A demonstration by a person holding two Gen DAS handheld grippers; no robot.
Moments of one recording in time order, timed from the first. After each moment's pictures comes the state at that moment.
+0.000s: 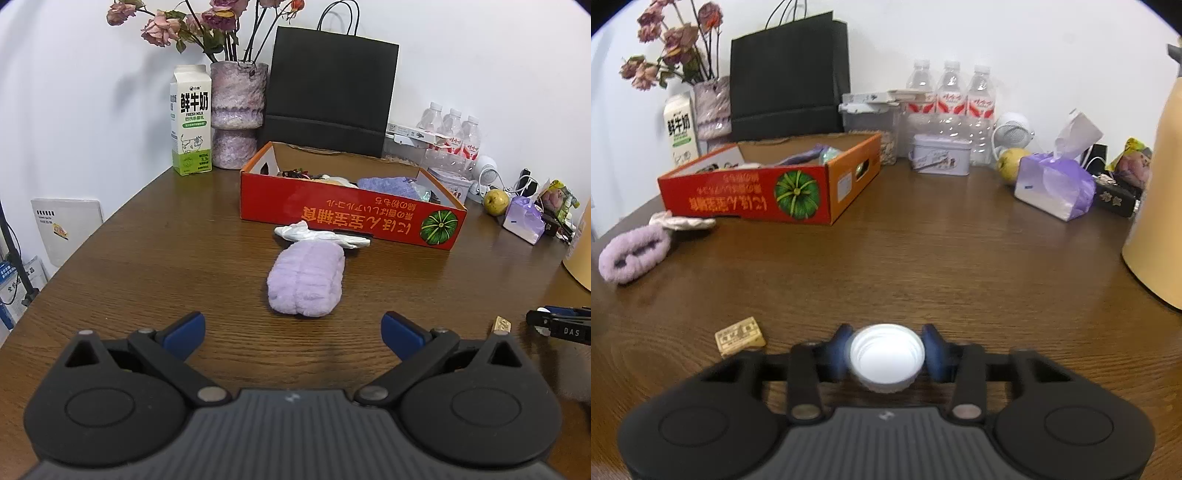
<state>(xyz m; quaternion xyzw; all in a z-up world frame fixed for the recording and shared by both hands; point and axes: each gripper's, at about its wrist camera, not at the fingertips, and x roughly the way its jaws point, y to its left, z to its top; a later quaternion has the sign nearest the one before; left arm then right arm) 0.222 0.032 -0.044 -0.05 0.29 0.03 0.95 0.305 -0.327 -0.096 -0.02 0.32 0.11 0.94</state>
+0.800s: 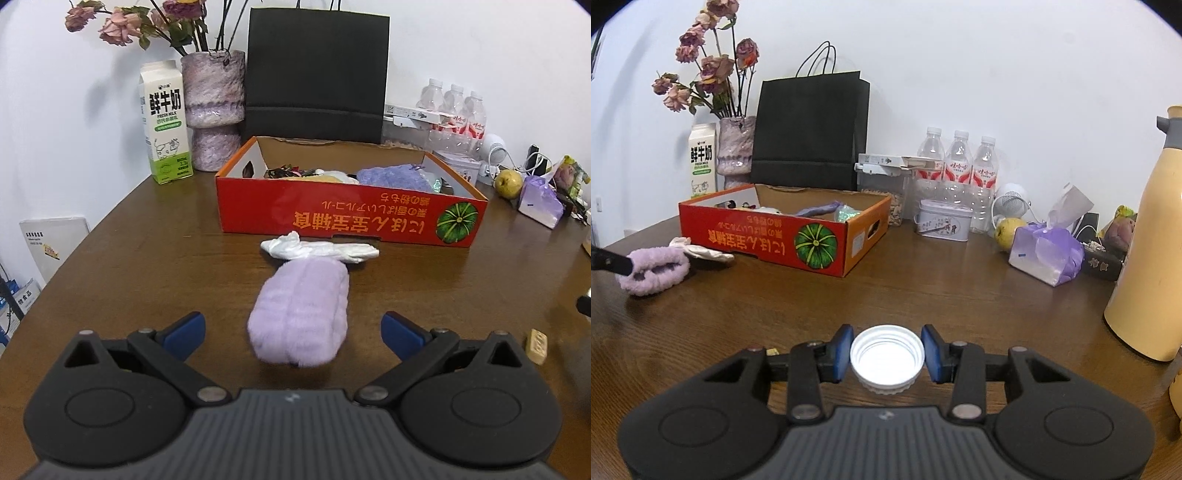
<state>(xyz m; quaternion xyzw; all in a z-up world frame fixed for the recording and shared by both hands) 0.293 0.020 -0.060 -0.01 0.31 0.02 0.95 0.270 -0.313 -0.081 -0.06 0.21 0.11 0.97</state>
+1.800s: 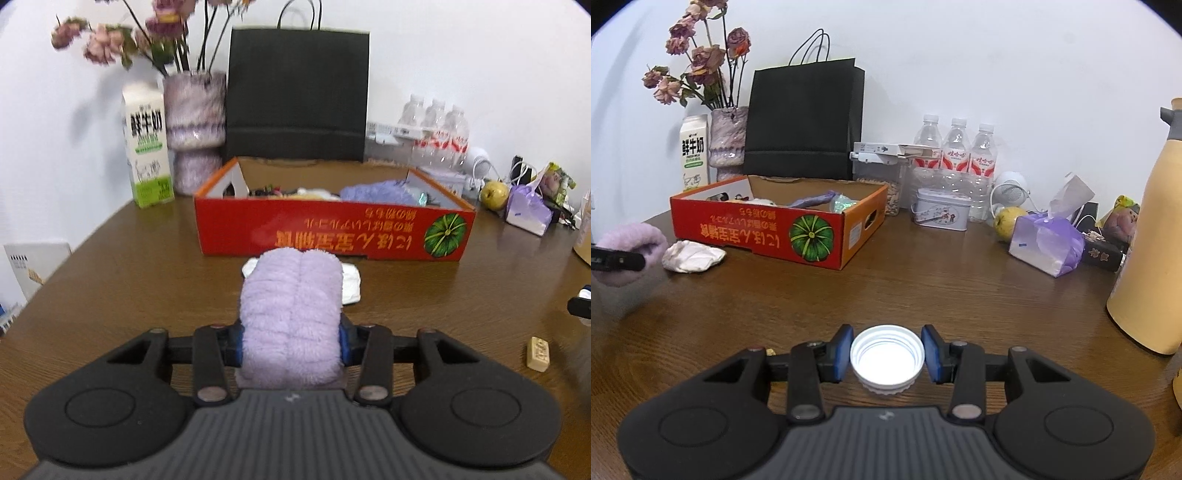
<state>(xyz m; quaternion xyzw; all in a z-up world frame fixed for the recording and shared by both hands) 0.291 0.015 -0.069 0.00 0.25 0.00 0.97 0.279 -0.307 -0.083 -0.06 0.23 0.10 0.97</state>
